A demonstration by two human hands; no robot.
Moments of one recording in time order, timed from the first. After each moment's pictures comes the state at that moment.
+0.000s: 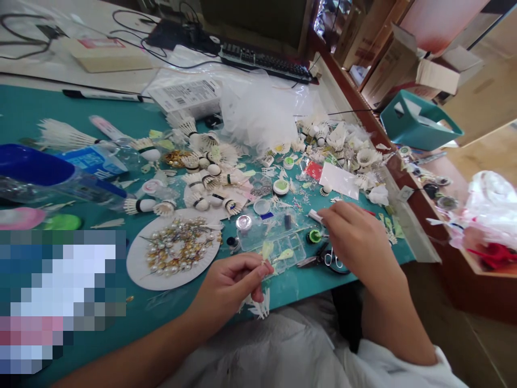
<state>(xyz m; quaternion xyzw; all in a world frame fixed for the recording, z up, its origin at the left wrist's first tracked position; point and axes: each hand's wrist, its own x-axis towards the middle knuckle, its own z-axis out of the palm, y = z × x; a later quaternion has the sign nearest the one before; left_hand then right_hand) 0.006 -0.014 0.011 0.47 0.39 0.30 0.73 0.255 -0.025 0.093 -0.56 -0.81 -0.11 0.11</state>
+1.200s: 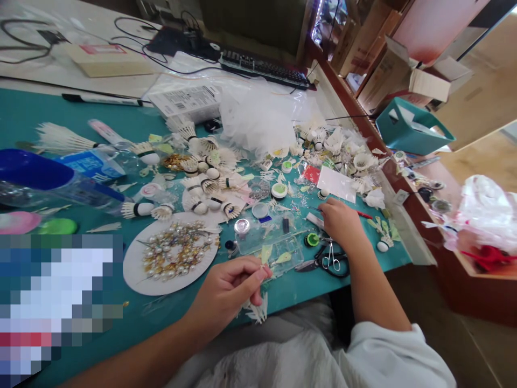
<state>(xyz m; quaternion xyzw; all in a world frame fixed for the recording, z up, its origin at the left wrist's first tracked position) 0.008 -0.015 0.012 0.47 0.38 0.31 0.73 0.292 0.024 0.029 -0.71 -0.70 -0.02 -0.10</state>
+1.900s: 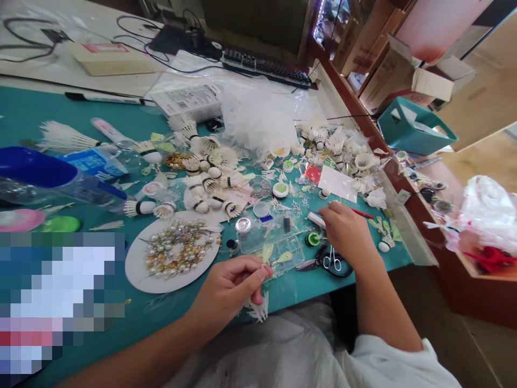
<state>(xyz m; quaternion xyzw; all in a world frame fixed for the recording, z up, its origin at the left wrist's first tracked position) 0.008 -0.014 0.011 0.46 0.38 0.31 0.74 0.276 -0.004 0.052 -0.67 -0.74 -0.06 -0.02</state>
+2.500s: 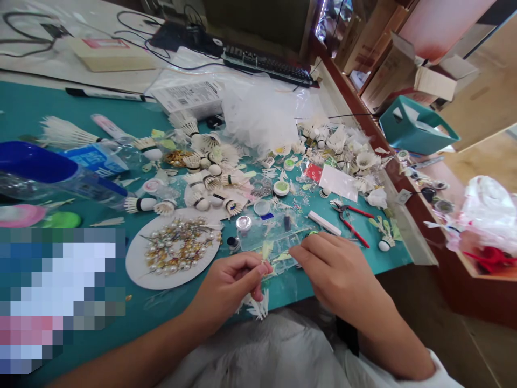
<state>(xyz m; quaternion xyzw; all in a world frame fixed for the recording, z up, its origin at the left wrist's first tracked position) 0.008 -0.013 0.013 0.45 0.39 0.30 0.75 0.214 -0.048 0.100 -0.47 -0.87 -0.01 0.13</state>
